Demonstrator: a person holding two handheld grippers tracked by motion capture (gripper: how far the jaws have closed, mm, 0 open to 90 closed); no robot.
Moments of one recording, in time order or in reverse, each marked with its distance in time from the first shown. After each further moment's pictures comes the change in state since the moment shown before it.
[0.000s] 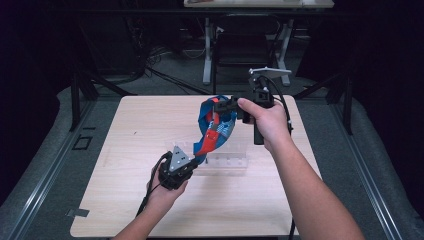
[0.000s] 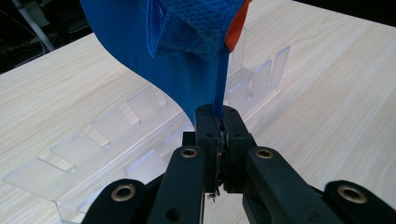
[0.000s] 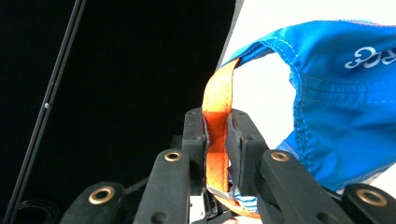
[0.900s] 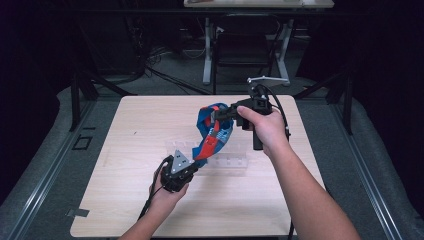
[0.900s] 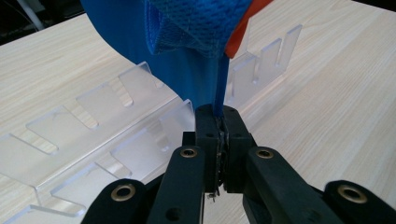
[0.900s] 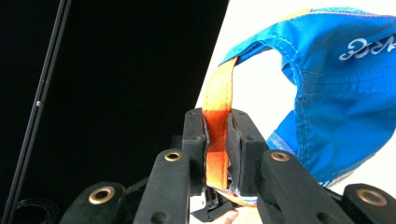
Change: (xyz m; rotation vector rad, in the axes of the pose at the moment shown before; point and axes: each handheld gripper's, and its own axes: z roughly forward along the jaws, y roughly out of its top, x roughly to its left) left arm 0.001 -0.019 0.014 0.022 -0.006 -0.037; right arm -0.021 -0.007 0.012 0.027 -0.014 0.032
